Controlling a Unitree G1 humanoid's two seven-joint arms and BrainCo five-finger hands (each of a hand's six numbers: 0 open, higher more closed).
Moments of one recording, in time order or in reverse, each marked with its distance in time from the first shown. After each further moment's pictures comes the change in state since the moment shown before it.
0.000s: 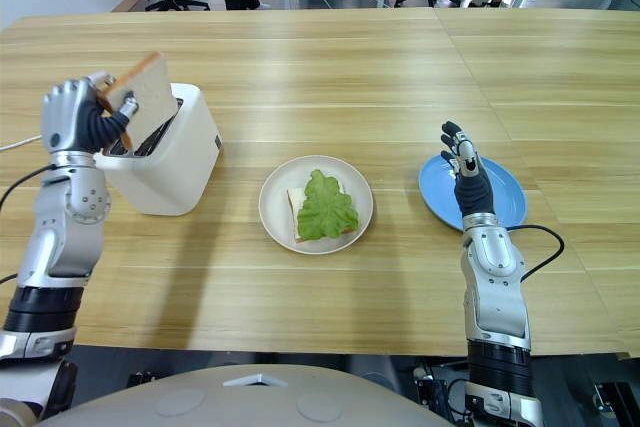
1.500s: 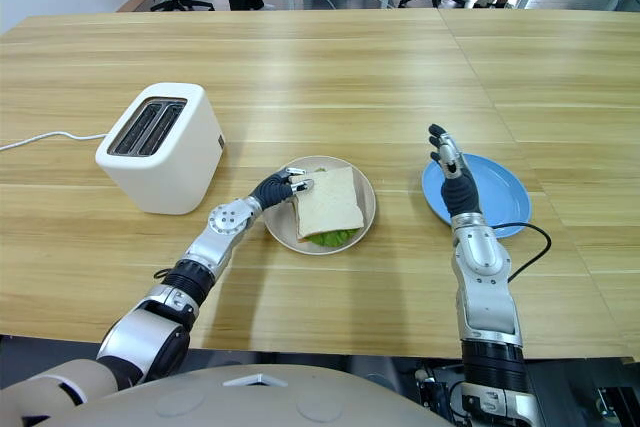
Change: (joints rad) left arm -0.279 -0.483 -0.361 1.040 -0.588 -0.401 -0.564; right arm 0.010 -0.028 0.126 -0.014 -0.144 -0.073 -0.023
